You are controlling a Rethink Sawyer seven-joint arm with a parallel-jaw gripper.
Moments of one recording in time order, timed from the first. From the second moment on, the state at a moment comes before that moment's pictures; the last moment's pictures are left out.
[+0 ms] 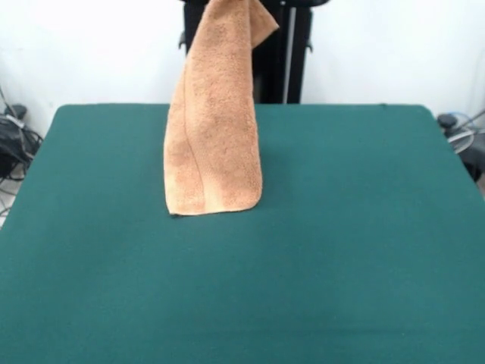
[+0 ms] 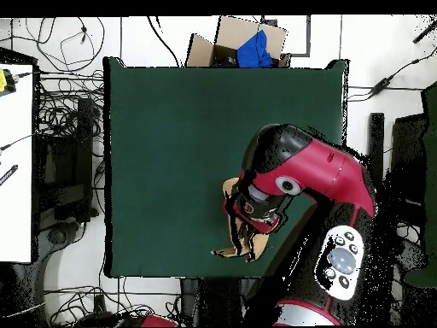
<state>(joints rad) -0.15 -0.55 -0.41 1.40 0.13 1.68 1.87</state>
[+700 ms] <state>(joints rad) -0.14 -0.61 -0.40 1.49 0.17 1.56 1.87</state>
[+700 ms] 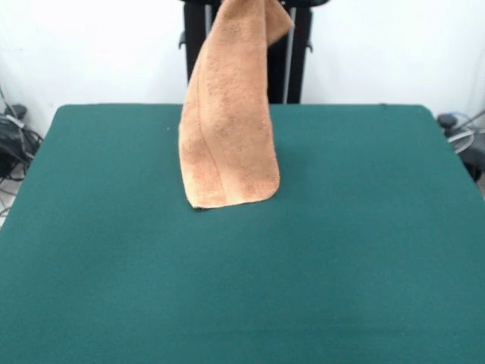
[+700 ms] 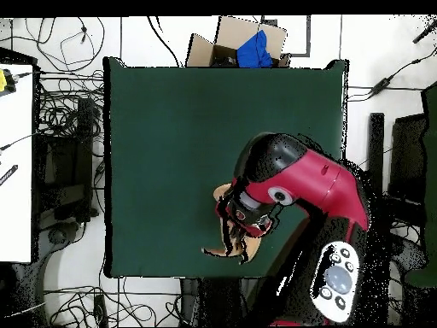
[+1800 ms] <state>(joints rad) -0.07 -0.75 -0.36 1.73 0.15 0.37 1.87</state>
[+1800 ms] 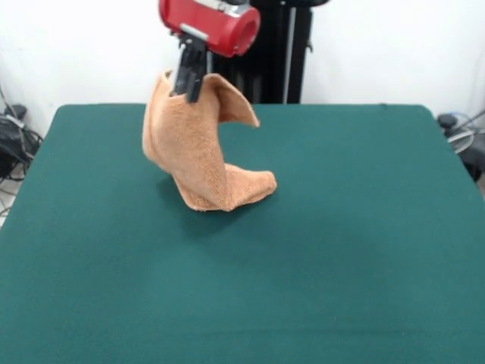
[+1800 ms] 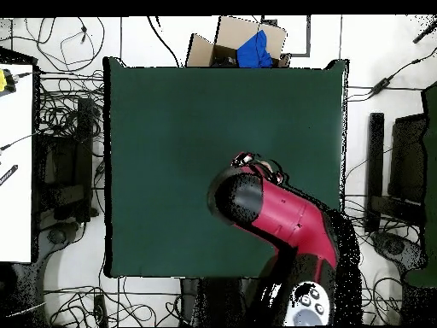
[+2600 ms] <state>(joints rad) 0.10 -0.65 -0.44 1.62 0.11 0.42 1.87</state>
